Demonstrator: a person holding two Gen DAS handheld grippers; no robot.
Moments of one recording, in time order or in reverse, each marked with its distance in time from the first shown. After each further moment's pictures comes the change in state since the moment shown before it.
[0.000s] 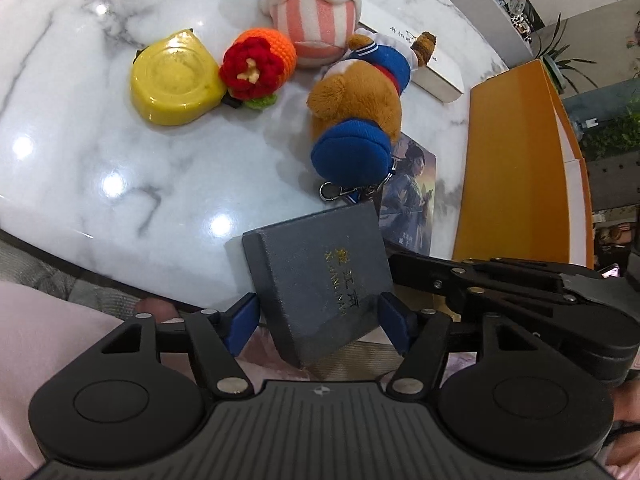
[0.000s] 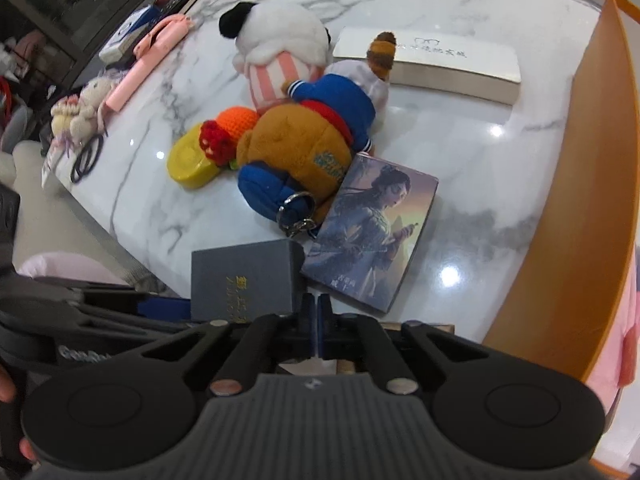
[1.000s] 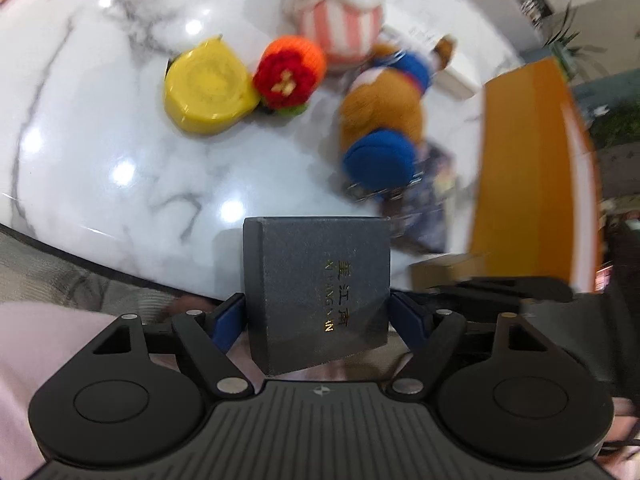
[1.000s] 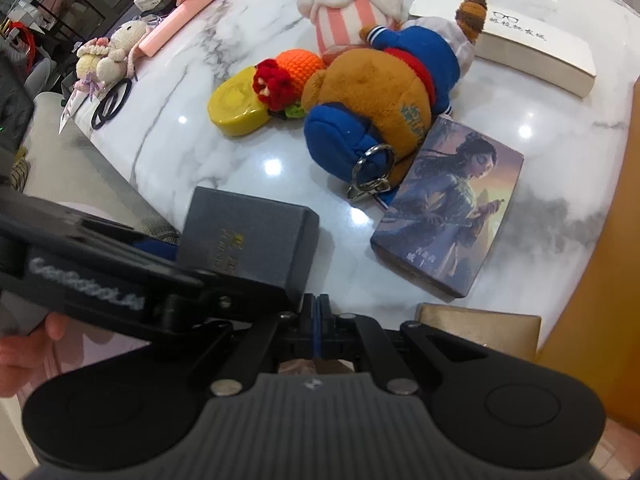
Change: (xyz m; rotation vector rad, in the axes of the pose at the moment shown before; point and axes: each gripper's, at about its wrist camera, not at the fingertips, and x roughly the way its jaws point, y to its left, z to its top) left arm -0.020 0.010 0.009 0.000 0.041 0.031; right arm 0.032 0.033 -0.011 -0.096 0.067 0.043
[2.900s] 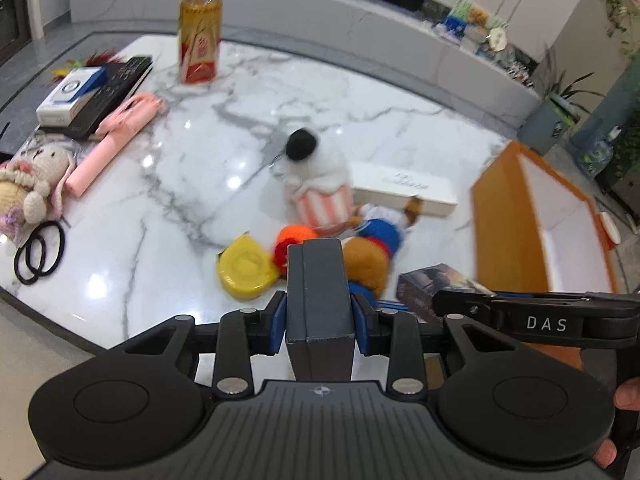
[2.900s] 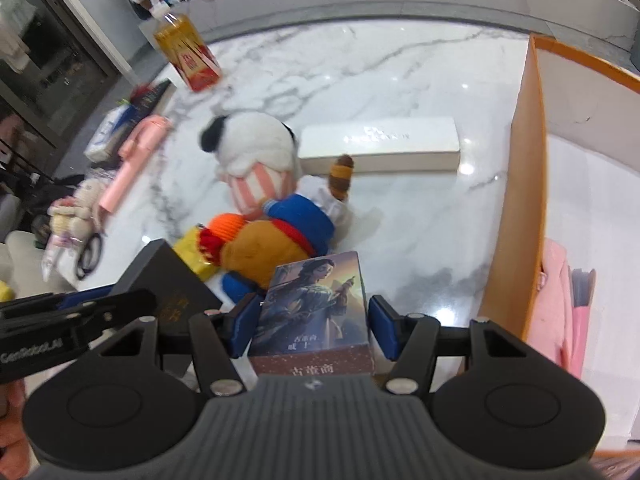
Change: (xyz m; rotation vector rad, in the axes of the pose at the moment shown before) left arm -0.078 -0.065 -0.016 0.215 -0.429 0.222; right arm -0.085 -0.029 0.009 0.265 -0.312 -0.079
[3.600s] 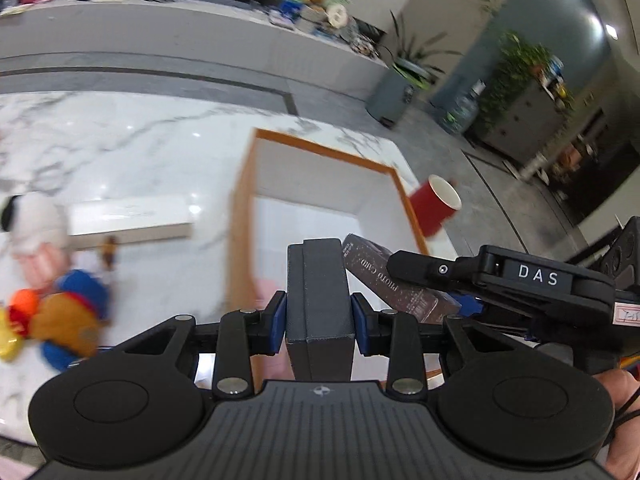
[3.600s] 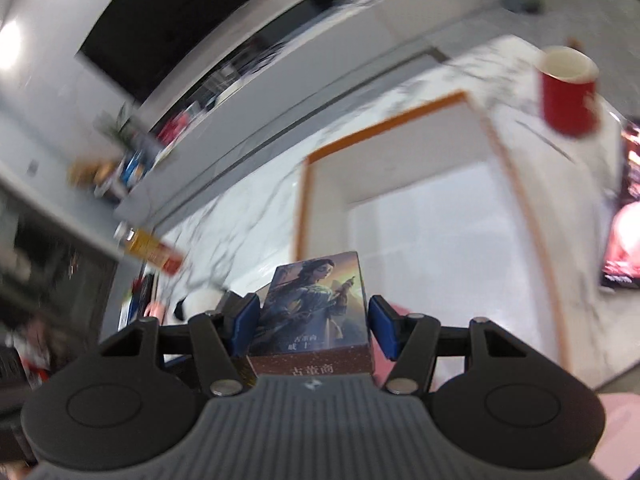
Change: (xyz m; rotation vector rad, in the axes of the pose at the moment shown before) left arm 0.033 -0.206 0.011 0.225 0.040 -0.363; right arm -0.157 -0.166 -0.042 0.503 -0.331 0.056
